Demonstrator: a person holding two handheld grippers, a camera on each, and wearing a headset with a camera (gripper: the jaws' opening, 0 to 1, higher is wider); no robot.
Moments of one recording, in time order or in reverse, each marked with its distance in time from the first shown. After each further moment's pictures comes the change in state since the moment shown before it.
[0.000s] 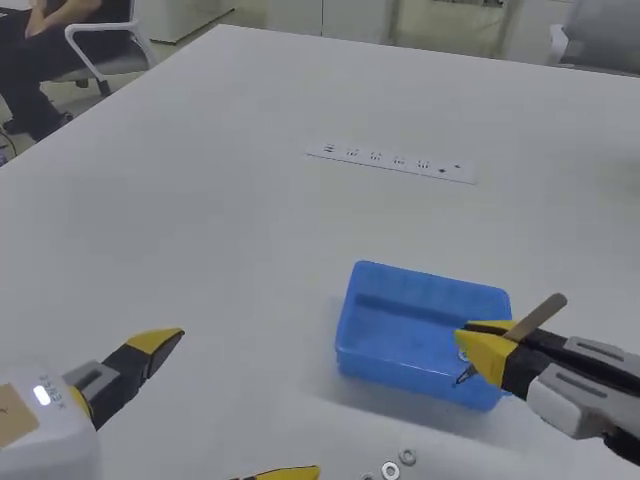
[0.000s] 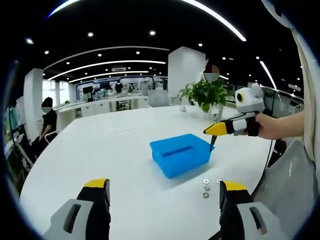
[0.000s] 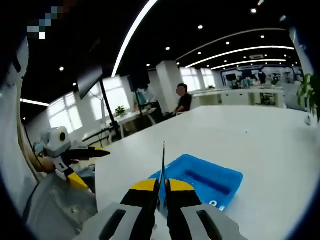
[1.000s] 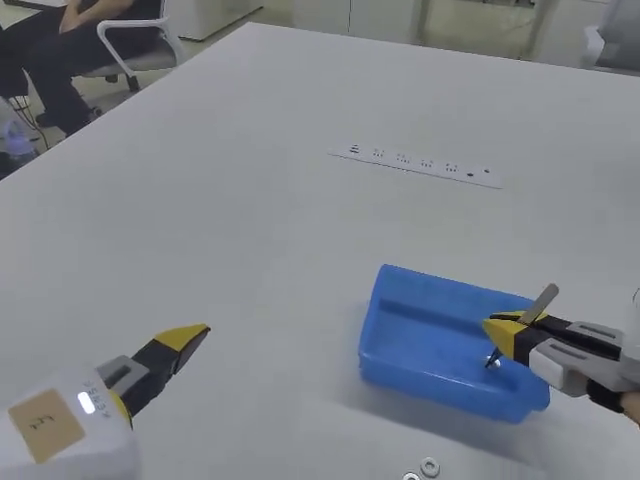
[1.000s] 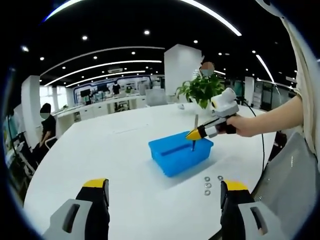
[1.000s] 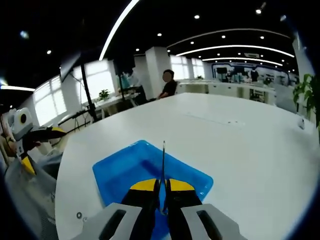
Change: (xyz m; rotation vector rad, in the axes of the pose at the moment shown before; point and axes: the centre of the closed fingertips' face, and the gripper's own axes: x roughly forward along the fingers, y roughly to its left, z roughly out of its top) left arm 0.001 -0.004 0.000 0.058 0.015 -0.001; right arm 0.039 -0.097 -0.019 -0.077 0.116 -0.159
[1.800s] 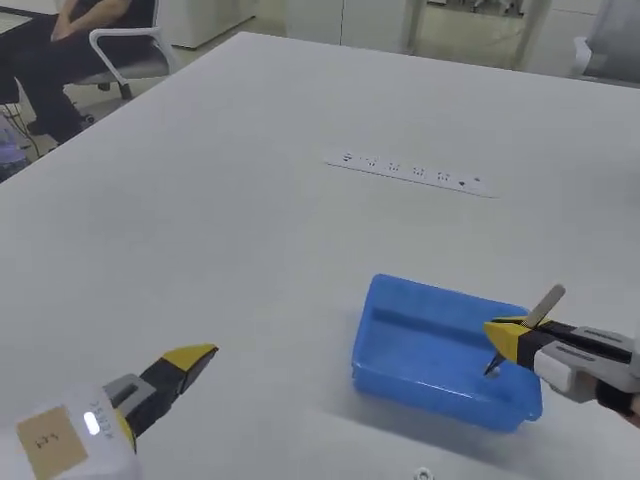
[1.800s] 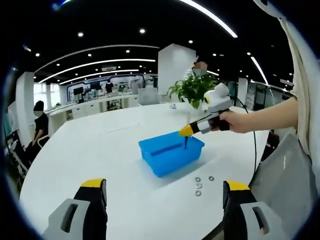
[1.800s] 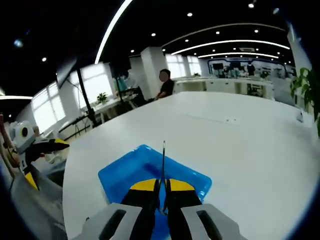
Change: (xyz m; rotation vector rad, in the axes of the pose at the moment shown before) left arm 0.006 -0.012 -0.002 -0.012 0.000 -0.077; right arm -0.002 0.001 0.008 0.068 0.004 0.001
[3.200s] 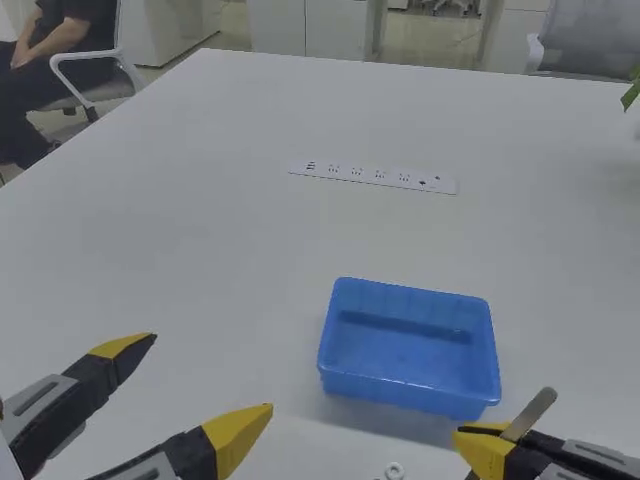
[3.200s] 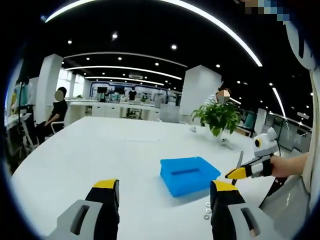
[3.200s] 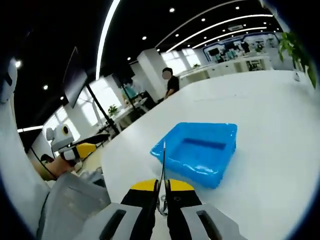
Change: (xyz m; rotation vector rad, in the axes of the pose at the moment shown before) left arm -0.011 0.042 0.033 -0.222 -0.162 0.134; right arm -0.073 0.078 -0.034 0.243 -0.024 0.134
